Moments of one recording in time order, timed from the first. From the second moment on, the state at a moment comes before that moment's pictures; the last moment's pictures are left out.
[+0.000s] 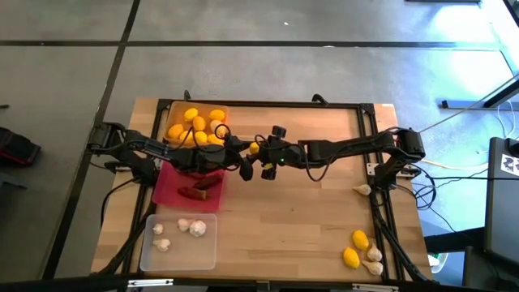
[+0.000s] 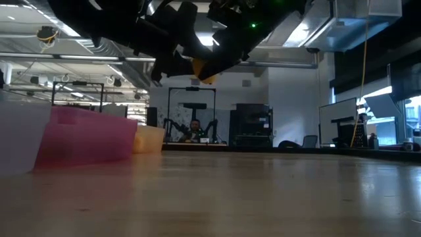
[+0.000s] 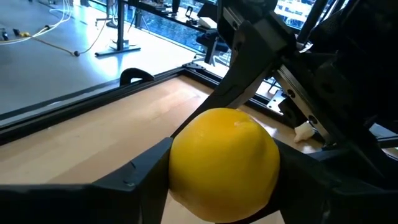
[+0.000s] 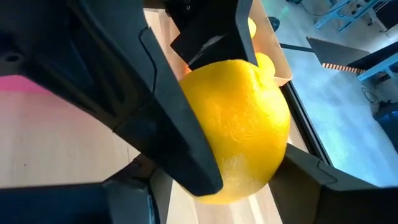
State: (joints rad) left arm -0.01 1.49 0.67 0.60 -0.51 -0.36; right arm 0.03 1.72 1.26 -0.18 0.41 -0.14
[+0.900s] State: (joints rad) left arm -0.01 1.09 0.67 0.00 -0.62 -0.38; right arm 0.03 1.62 1.26 -0.50 0.34 0.04
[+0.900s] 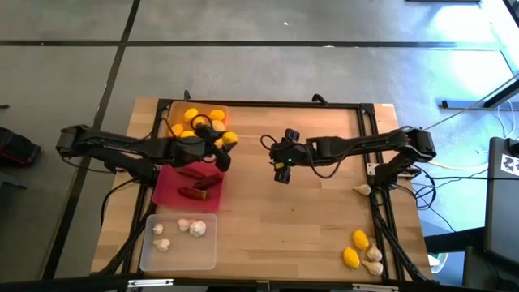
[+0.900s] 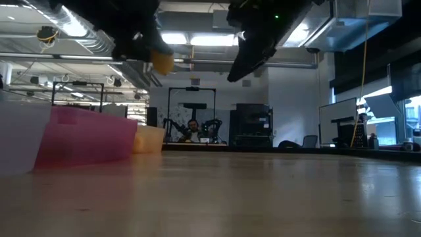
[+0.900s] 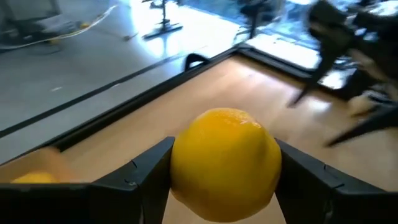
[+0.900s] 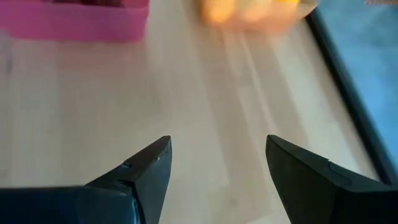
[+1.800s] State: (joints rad) left arm 0.46 1.13 0.67 -0.48 -0.50 -0.46; right arm 0.03 1.62 1.04 -0.32 0.24 0.15
